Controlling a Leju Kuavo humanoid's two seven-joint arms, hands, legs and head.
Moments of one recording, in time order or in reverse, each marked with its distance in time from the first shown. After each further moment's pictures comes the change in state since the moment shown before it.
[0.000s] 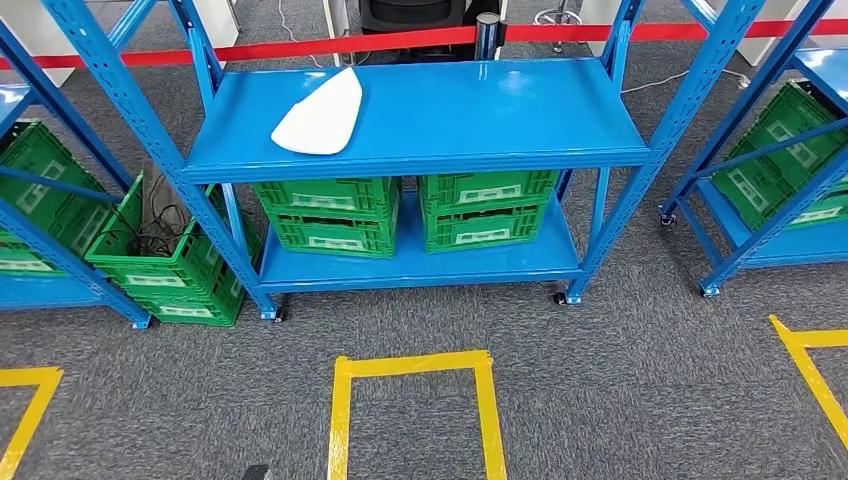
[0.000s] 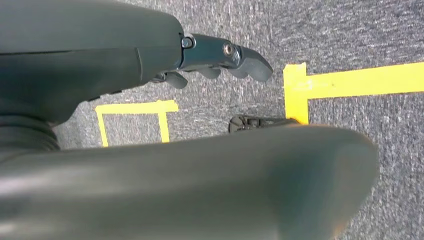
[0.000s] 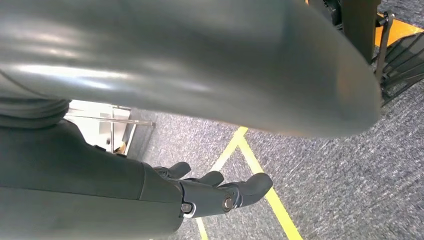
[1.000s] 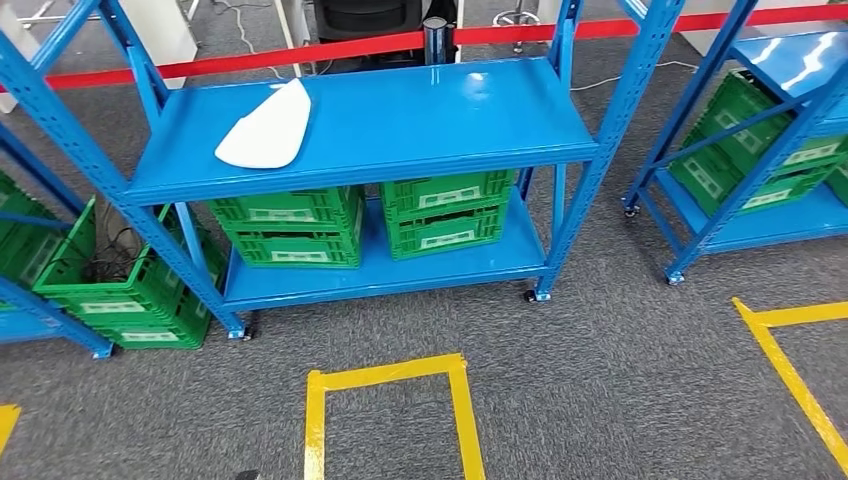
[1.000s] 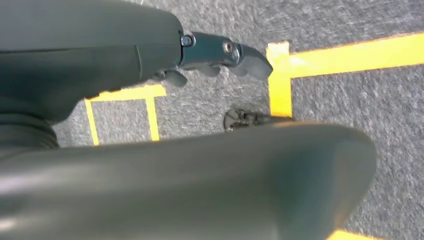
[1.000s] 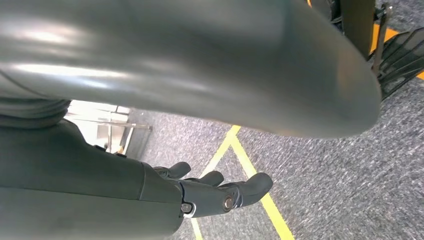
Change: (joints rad) left arm -0.002 0.006 -0.001 0.002 0.047 0.012 -0.018; right arm -0.003 0.005 0.016 0.003 -0.010 0.003 0.000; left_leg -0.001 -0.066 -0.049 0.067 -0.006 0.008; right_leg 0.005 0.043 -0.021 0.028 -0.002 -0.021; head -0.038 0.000
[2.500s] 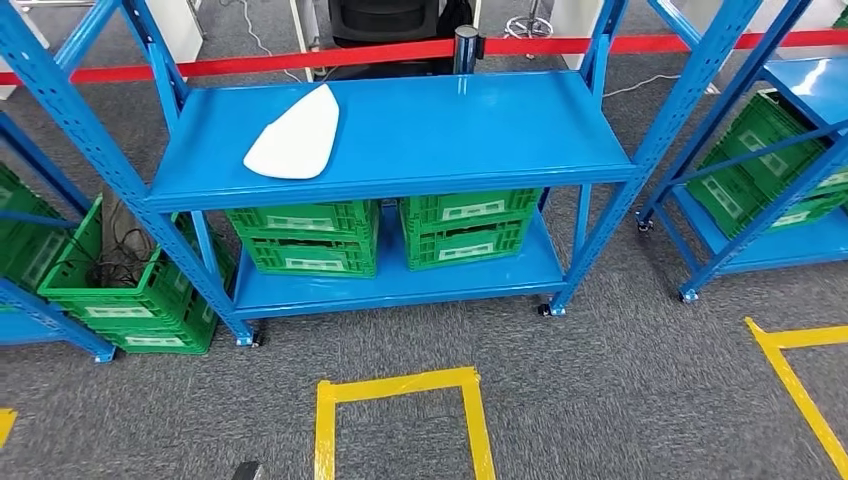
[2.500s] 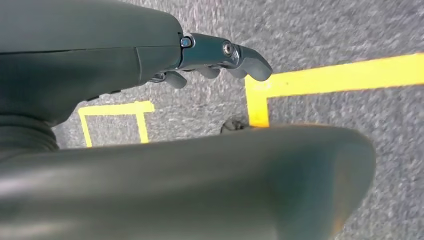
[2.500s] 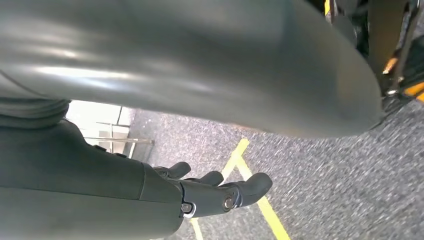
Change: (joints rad) left arm 0.002 -0.003 0.000 0.002 0.017 -0.014 -0.012; right arm 0.004 -0.006 0.013 0.000 -0.007 0.007 -0.005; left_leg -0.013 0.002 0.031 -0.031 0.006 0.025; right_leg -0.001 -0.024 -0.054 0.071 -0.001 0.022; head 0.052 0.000
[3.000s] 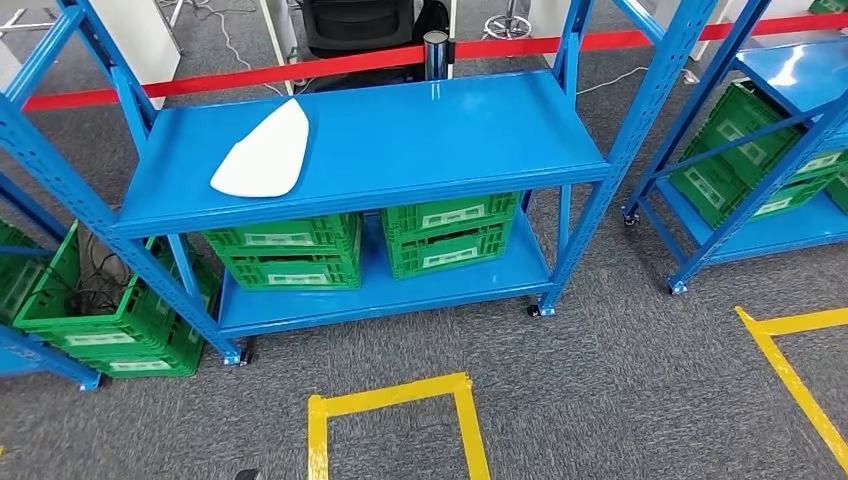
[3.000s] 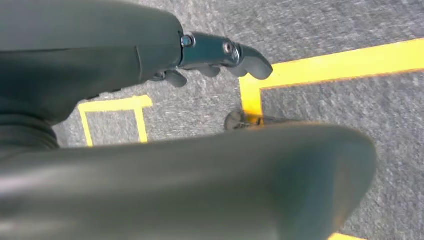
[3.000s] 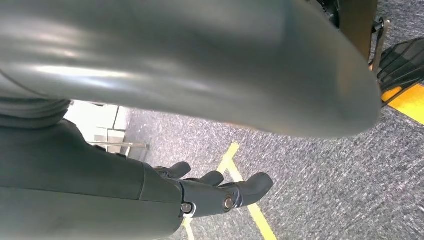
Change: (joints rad) left arm 0.000 0.002 -0.001 0.001 0.008 0.004 0.002; right arm -0.001 0.000 0.001 0.000 -0.005 0.000 -0.002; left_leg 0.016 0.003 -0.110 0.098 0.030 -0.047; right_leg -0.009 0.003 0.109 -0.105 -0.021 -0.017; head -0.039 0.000
